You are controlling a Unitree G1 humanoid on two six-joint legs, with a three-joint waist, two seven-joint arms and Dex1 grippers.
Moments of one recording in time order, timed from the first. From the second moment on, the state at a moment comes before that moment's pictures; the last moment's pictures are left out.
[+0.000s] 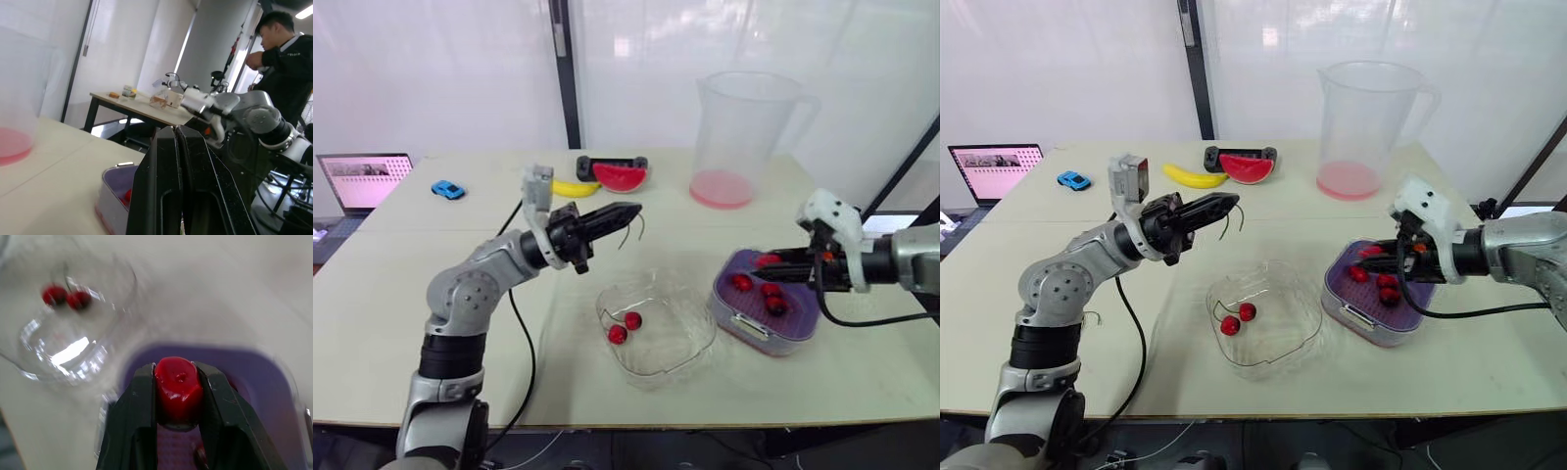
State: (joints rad) left arm -0.71 0.37 0.13 -0.12 -0.95 0.75 -0.87; right arm -0.51 -1.27 0.01 -0.24 0.66 0.85 1.00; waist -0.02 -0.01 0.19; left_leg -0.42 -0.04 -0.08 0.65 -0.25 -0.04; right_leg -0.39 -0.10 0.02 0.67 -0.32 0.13
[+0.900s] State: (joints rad) left arm -0.66 0.47 0.13 -0.15 -0.94 0.76 -0.87; right arm -0.57 -1.18 -0.26 -0.08 0.71 0.88 1.26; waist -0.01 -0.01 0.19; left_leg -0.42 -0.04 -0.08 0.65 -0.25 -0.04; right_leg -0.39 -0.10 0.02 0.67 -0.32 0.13
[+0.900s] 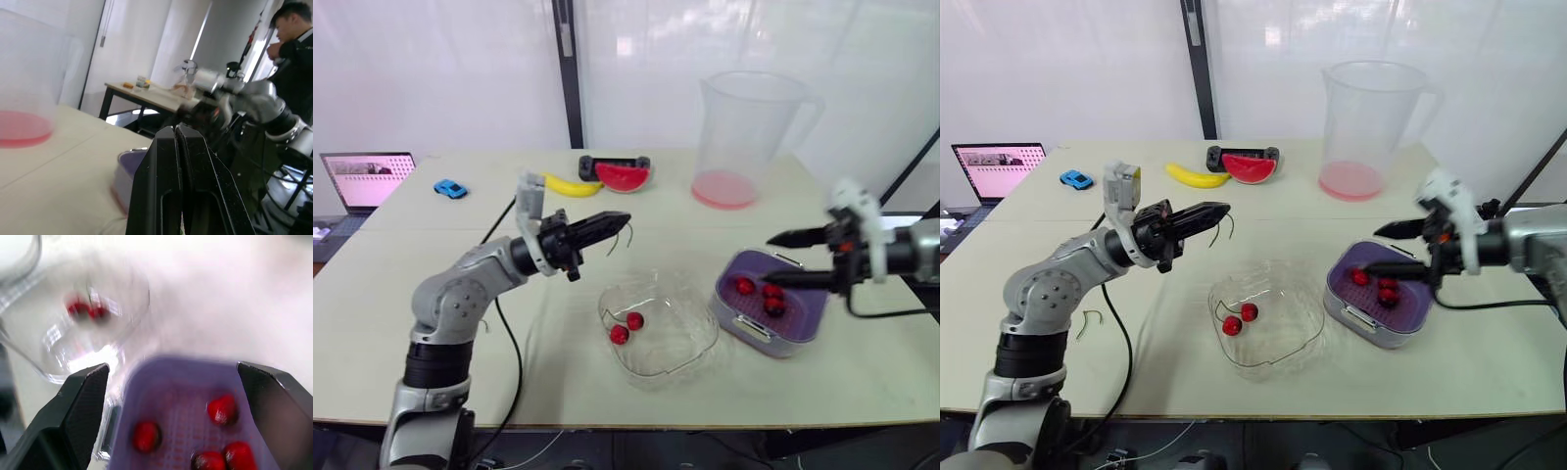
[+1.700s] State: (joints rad) left arm 0.01 0.78 0.53 -0.19 -0.84 0.79 -0.78; right arm -0.72 -1.03 -0.16 -0.11 0.87 0.89 1.32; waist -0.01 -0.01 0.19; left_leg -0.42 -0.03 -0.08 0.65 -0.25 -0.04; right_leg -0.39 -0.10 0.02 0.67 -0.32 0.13
